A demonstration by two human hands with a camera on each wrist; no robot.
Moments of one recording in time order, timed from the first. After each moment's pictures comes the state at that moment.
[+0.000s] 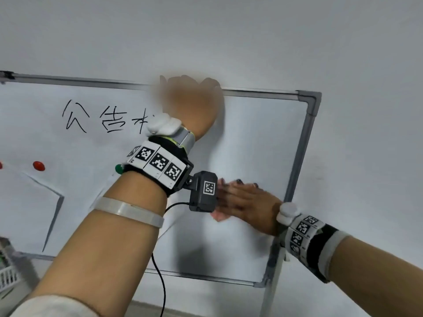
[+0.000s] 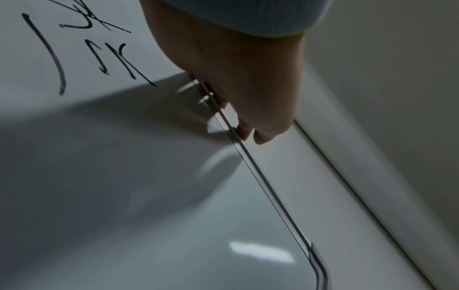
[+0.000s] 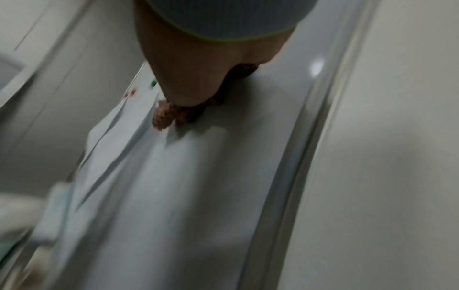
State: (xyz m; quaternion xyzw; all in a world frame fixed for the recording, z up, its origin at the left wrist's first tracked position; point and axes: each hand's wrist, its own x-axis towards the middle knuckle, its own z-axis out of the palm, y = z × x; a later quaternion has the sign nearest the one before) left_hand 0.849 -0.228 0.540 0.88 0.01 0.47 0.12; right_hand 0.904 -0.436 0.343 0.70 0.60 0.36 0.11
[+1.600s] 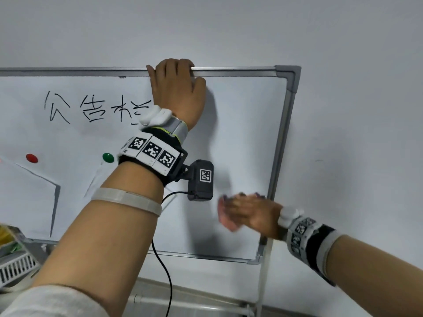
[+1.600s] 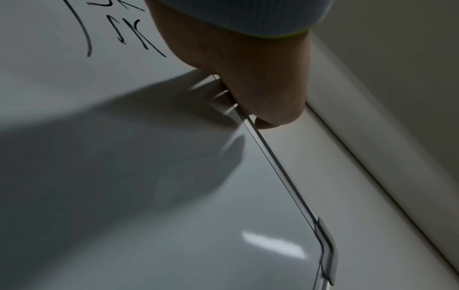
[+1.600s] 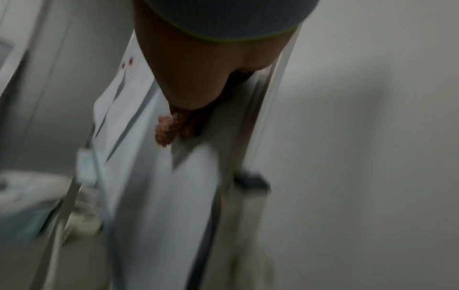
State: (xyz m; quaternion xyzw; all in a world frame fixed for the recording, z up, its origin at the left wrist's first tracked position) left_hand 0.868 -0.245 0.532 0.85 0.03 0.52 0.10; right_hand 0.895 -0.477 0.293 0.77 0.62 0.18 -0.01
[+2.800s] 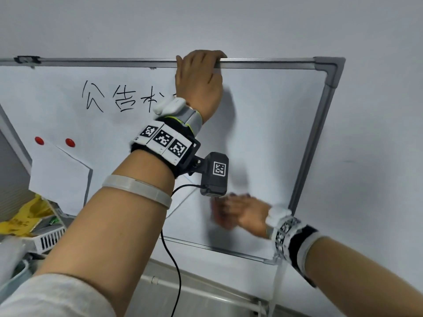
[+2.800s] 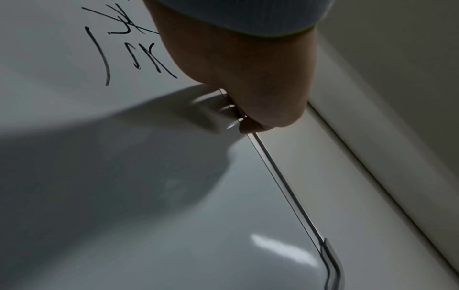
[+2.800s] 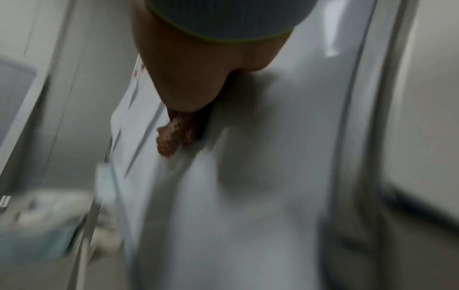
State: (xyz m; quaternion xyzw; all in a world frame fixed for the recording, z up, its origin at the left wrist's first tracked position) left_hand 0.850 -0.234 0.530 0.85 -0.03 0.49 0.21; right_hand 0.884 -0.404 0.277 0.72 0.65 0.24 0.02
